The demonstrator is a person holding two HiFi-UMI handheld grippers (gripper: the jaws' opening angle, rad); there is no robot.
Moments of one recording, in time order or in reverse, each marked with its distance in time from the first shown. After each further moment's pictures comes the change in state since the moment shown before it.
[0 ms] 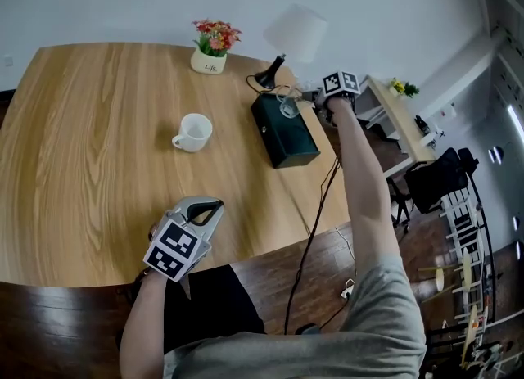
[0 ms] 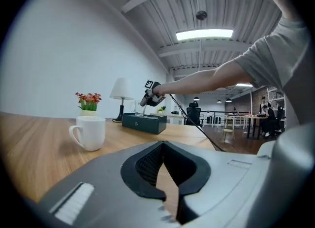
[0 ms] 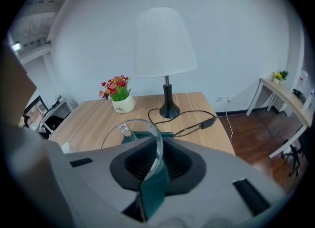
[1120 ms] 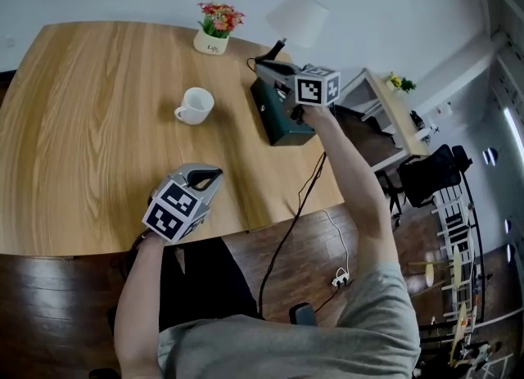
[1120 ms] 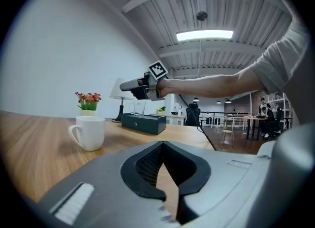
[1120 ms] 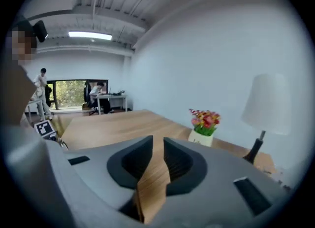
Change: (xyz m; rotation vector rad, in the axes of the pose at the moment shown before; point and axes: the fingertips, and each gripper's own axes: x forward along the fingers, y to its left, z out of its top) left arm 0.004 0.003 -0.005 0.000 0.017 -0.007; right arm -0.060 0.274 -0.012 -0.581 -0.447 0.453
